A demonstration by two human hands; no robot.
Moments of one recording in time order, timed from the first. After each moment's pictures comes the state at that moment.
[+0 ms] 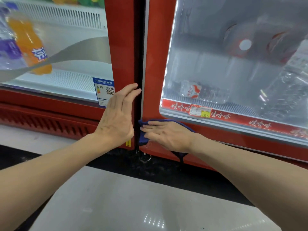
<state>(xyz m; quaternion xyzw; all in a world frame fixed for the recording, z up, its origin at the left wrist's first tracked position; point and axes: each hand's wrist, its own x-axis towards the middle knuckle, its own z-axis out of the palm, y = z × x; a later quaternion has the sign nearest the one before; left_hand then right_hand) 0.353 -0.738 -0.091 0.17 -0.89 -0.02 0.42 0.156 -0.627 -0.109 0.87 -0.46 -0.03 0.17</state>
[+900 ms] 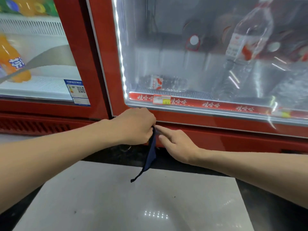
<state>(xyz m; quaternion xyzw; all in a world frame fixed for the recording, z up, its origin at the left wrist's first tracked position) 0.290 -0.593 -0.013 0.12 -0.99 0.00 -0.02 0.153 -0.456 -0.096 0.58 -0.73 0.30 -0.19</state>
